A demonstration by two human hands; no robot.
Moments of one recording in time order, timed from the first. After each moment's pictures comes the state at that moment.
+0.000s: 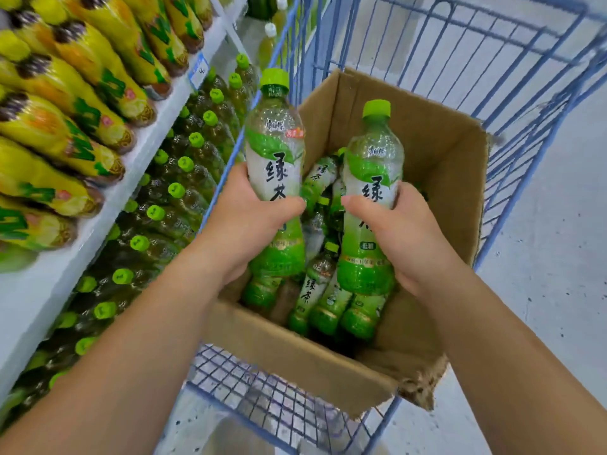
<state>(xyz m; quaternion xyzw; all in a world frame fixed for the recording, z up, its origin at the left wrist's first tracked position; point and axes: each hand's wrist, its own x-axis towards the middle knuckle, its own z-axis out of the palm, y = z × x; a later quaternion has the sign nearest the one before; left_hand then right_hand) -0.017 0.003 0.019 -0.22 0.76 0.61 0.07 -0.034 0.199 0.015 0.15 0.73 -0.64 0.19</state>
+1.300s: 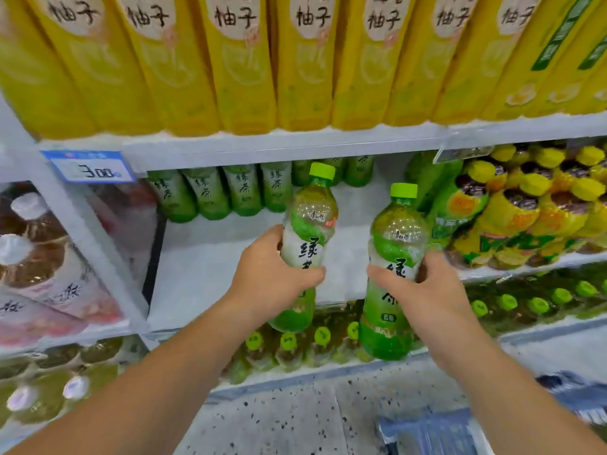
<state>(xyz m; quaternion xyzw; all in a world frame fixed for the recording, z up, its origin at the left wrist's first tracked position) 0.380 -0.349 -0.011 -0.53 0.66 0.46 -0.26 0.190 -0.237 -0.005 -0.30 0.74 -0.49 0.35</state>
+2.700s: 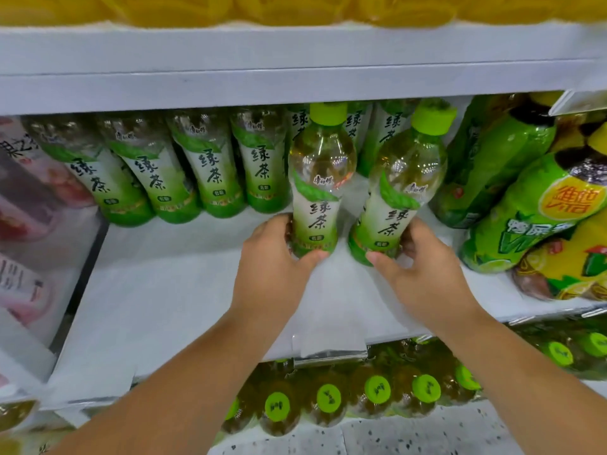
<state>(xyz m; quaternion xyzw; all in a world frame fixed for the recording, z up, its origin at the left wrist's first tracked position) 0.323 -0.434 -0.128 -0.52 0.71 0.32 -0.35 0.127 -0.350 -0.131 -0.50 0.72 -0.43 0.21</state>
